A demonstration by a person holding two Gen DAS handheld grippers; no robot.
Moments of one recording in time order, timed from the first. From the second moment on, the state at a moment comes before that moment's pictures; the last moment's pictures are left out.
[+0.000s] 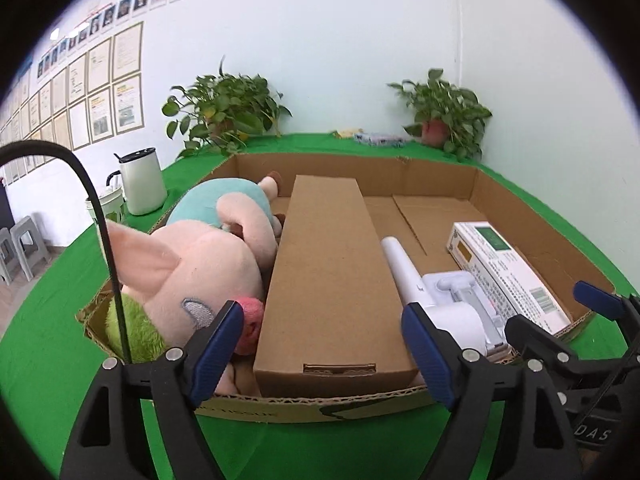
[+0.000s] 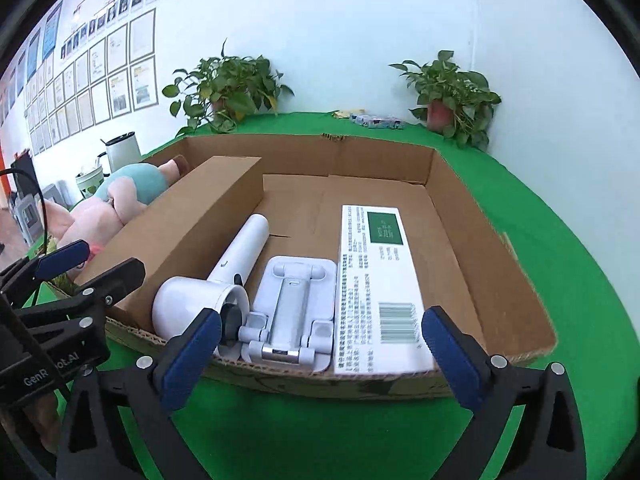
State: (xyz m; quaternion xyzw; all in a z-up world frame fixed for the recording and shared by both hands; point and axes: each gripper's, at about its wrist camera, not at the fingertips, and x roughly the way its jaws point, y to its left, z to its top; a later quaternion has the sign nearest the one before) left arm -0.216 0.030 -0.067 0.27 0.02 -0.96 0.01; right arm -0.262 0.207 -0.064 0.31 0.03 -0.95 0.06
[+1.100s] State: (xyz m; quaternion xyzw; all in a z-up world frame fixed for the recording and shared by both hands) left arm -0.199 0.014 -0.063 0.27 0.01 -0.96 0.03; right arm -0.262 0.204 -0.067 0.28 0.03 -0.96 0.04
